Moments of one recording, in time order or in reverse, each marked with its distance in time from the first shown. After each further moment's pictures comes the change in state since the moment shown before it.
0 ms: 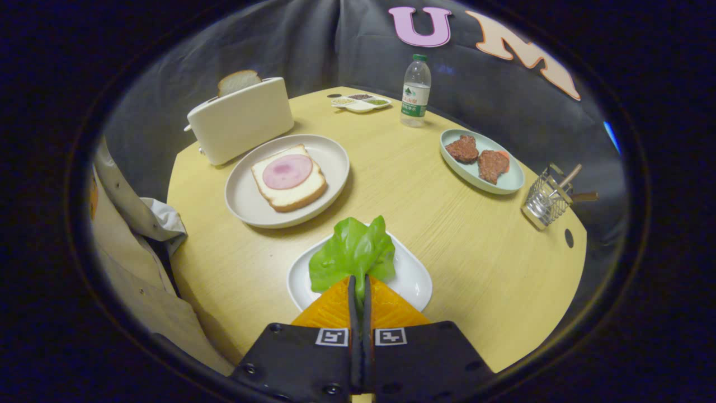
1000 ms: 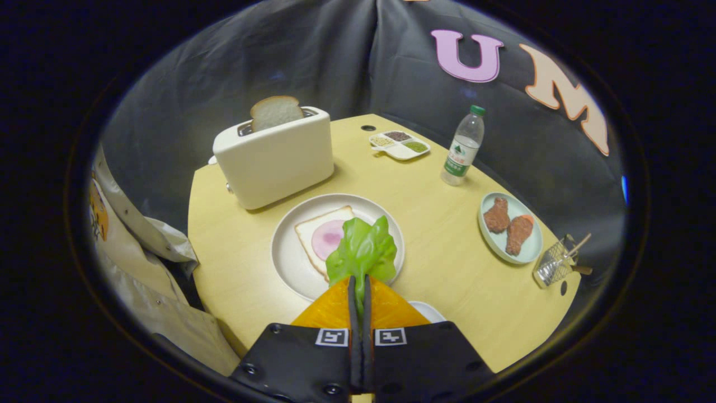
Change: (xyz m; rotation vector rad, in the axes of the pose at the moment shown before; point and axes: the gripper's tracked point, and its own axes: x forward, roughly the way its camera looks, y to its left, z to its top) arm 0.009 0.087 0.110 -0.103 -0.091 0.058
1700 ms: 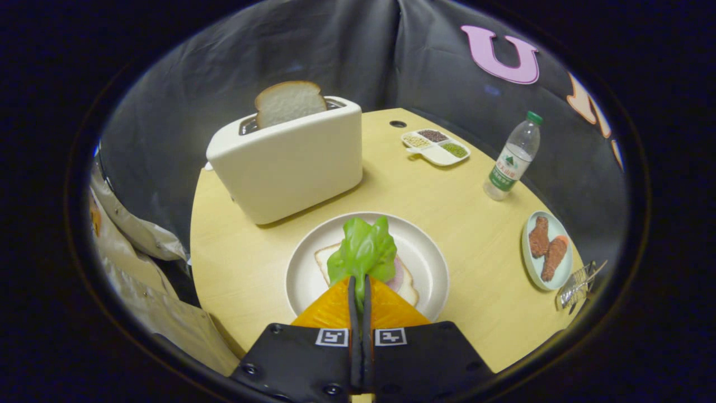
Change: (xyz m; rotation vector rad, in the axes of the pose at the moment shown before) arm 0.067 0.041 0.031 -0.036 0.055 0.094
